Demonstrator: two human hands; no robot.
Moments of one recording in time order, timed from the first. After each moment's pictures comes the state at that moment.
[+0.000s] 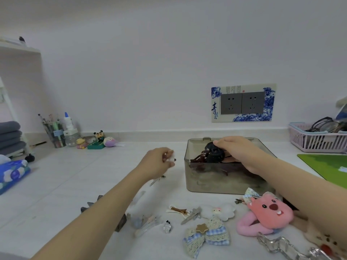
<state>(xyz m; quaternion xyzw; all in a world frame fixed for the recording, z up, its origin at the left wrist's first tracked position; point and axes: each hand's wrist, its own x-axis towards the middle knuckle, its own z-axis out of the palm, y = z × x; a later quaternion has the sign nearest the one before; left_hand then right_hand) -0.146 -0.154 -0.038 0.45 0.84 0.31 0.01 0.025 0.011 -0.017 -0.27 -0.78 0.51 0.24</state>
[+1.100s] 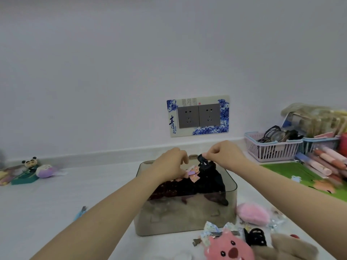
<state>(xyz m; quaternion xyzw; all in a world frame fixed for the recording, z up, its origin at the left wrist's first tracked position) -0.103 0.028 -0.018 0.63 0.76 0.15 -0.03 0.052 0.123 -0.009 -0.40 -0.85 0.23 0.27</state>
